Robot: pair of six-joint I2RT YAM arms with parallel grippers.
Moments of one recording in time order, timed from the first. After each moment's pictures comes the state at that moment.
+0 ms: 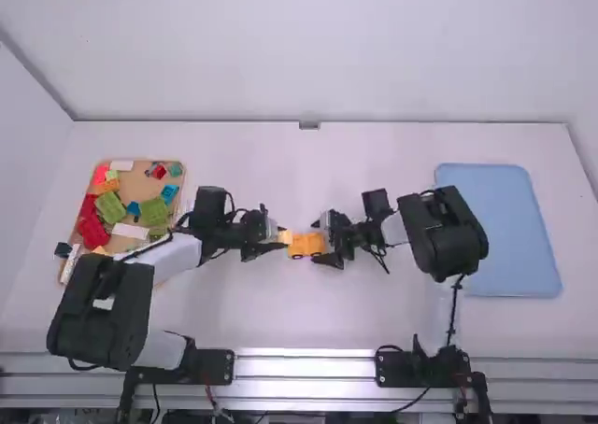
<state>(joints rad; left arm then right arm) -0.16 1.52 0.58 0.05 1.01 0.99 0.28 2.11 0.79 0.21 -1.12 -1.01</state>
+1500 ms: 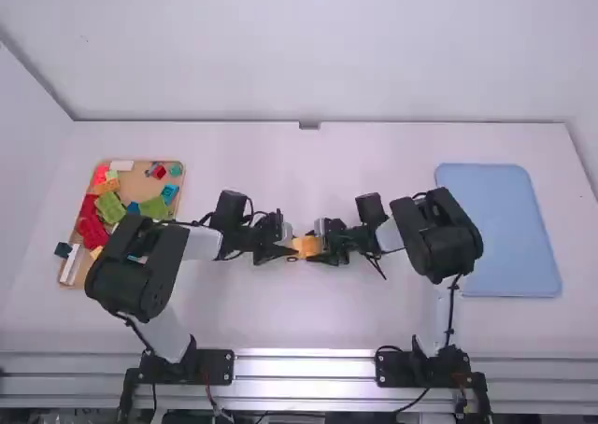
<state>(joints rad) -0.23 1.77 0.63 0.18 0.93 0.91 0.32 2.11 0.74 0.35 -1.08 -1.00</state>
